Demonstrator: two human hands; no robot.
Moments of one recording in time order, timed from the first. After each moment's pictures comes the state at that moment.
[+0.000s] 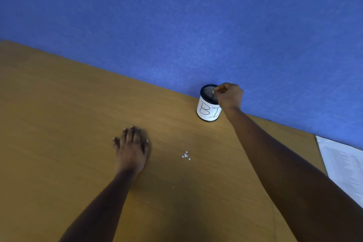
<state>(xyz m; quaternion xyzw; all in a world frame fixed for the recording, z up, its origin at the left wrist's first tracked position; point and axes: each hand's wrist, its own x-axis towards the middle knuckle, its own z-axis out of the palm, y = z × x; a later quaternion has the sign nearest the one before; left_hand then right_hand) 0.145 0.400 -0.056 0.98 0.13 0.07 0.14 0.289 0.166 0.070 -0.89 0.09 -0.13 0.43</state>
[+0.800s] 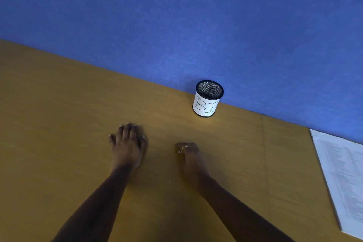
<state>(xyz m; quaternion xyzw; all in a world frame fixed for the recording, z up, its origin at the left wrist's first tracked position) 0.144 0.398 -0.055 0.98 0.13 0.07 0.14 0.130 0.203 -0.019 -0.93 -0.14 0.06 0.32</state>
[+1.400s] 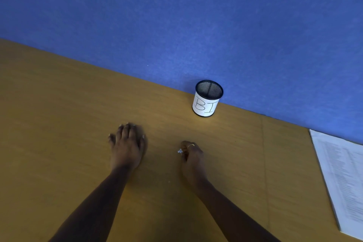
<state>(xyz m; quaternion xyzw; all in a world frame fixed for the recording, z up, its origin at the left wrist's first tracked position) 0.145 0.399 -0.056 0.98 0.13 0.07 0.14 0.128 0.214 -0.027 -0.90 0.00 0.00 0.44</state>
